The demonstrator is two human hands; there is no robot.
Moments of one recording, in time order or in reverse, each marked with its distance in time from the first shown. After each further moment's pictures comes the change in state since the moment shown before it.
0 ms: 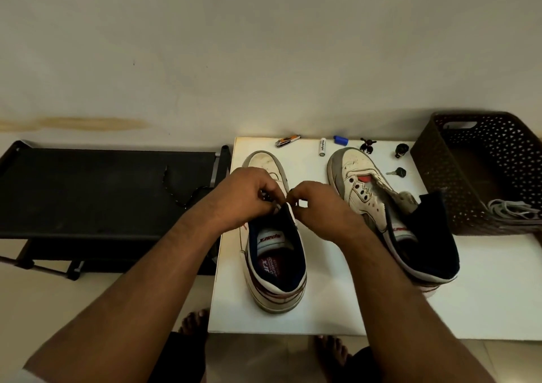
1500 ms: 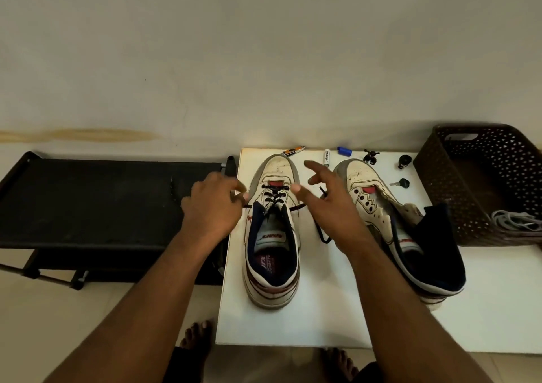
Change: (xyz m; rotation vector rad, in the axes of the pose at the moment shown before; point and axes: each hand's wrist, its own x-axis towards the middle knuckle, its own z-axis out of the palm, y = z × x) left_hand -0.017 -0.034 -0.004 0.142 0.346 -0.387; right_hand 0.005 0.003 0.004 0.620 0.339 0.113
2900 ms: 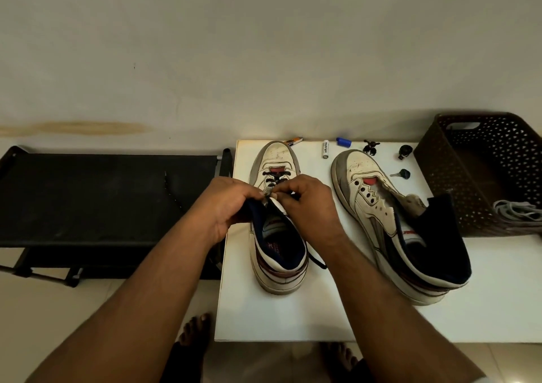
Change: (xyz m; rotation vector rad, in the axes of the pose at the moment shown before) left_hand 0.004 0.022 0.004 -0.936 -0.295 -0.478; right_hand -0.001 -0.005 0.034 -0.333 -0.017 -0.127
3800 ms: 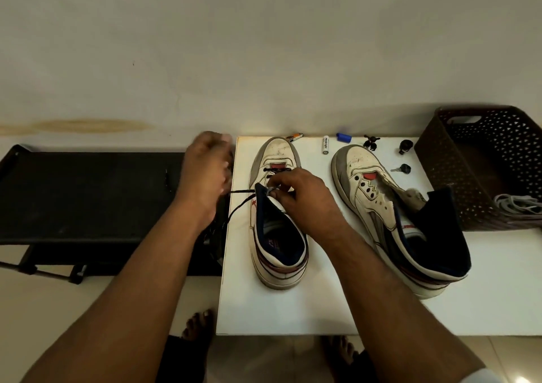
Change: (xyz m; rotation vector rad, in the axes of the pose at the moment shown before) left_hand -0.003 0.015 -0.015 -0.144 0.151 0.450; right_hand 0.003 -0.001 -0.005 -0.161 -0.175 -0.087
